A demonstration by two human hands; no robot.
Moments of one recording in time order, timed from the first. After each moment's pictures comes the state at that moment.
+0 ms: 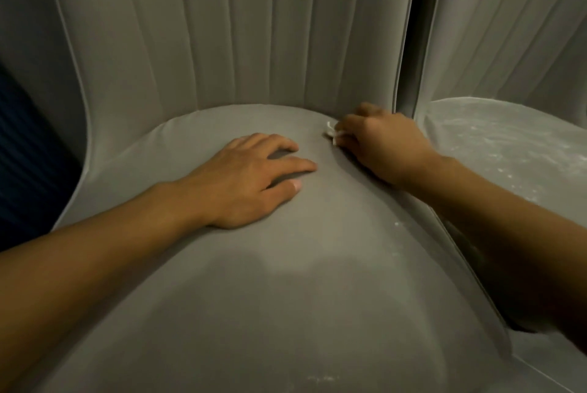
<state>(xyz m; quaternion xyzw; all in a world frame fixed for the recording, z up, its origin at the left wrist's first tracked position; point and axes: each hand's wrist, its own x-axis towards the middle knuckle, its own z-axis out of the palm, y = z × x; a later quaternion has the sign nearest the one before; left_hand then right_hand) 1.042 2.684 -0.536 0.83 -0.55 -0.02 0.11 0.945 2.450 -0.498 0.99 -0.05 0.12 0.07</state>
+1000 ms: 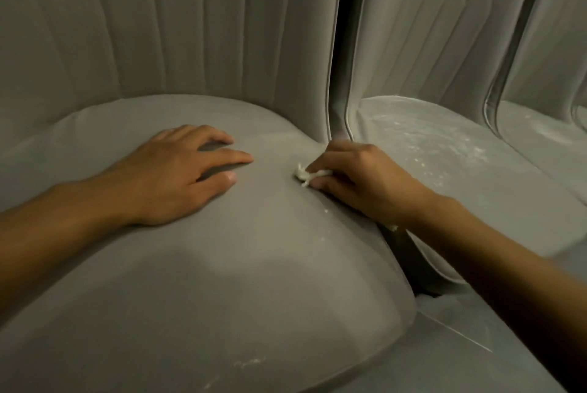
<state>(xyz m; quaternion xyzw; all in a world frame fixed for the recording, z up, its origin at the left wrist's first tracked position) 1.044 2.681 -0.543 0.82 -0.55 0.01 0.16 0.854 2.435 -0.491 0.99 0.05 0.09 -0.09</state>
